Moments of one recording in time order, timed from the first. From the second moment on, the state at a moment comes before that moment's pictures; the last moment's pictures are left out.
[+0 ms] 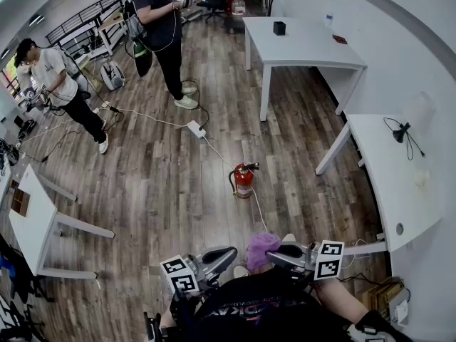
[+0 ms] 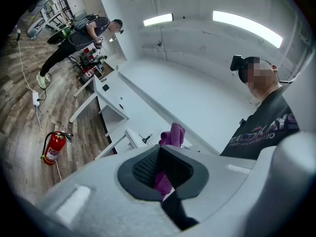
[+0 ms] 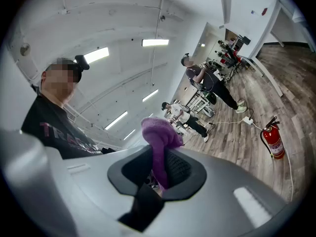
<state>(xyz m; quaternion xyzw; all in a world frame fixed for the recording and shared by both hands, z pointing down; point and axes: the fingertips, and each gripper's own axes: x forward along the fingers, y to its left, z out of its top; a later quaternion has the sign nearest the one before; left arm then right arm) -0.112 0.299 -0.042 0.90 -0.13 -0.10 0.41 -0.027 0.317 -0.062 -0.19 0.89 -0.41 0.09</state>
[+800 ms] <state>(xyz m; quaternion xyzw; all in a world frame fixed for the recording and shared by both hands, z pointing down) -0.110 0.302 -0.042 0.90 -0.13 -0.10 0.41 -0.026 0.320 -0.066 -0.18 0.89 -0.41 0.09</state>
